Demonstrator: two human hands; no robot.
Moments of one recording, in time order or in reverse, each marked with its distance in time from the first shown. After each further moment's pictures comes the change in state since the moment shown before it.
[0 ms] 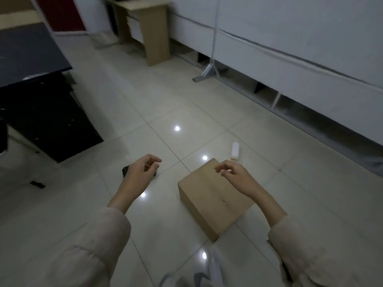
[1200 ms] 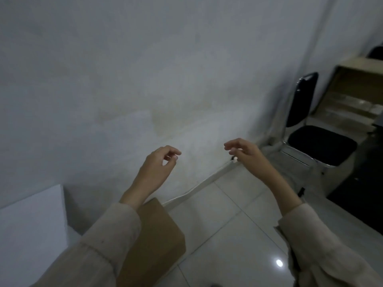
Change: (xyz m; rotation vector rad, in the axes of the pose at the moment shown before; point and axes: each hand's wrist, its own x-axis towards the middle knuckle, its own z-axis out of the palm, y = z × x) left_hand -0.554 -0.287 -0.443 0.145 1.320 -0.689; right_hand -0.211 -0.455 0.723 -0.041 -1.258 -1.027
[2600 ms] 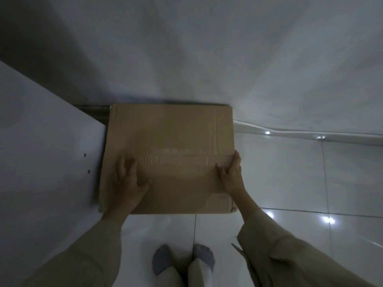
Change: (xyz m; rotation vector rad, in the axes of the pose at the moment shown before) left_hand -0.162 -0.560 0.233 0.186 0.140 -1.265; right_hand 0.067 0.440 0.495 -0.147 -0.630 0.610
